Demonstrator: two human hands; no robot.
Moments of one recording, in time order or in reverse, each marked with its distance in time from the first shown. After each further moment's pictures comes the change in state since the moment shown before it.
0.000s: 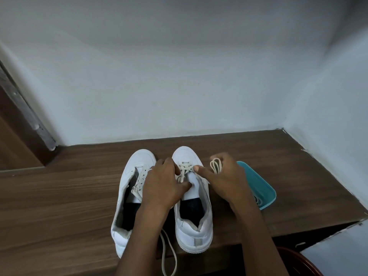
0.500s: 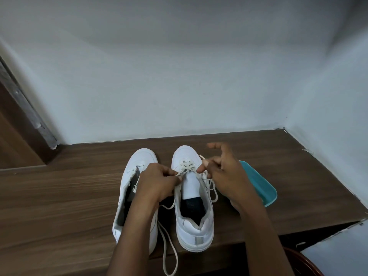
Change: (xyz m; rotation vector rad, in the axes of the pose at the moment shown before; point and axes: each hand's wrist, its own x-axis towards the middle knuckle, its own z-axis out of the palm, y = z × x) left_hand 0.004 -0.011 -0.012 -0.472 -0.131 -0.329; right_hand -0.002 -0.009 -0.004 0.172 -0.128 -0.161
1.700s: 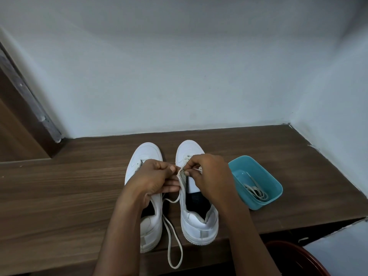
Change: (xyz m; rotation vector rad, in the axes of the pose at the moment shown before) left_hand -0.003 -0.003 -0.021 -0.368 -0.228 -0.129; right_hand 0.005 0.010 0.044 -0.505 -0.012 -0.184
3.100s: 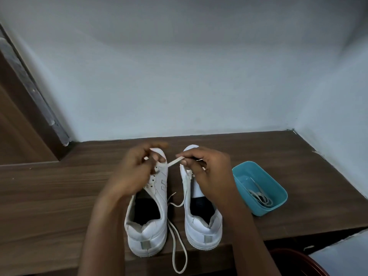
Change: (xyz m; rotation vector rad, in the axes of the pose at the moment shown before) left_hand -0.029 0.029 -0.037 0.264 0.110 0.452; right_hand 0.001 -0.025 -0.010 0.465 0.209 -0.325
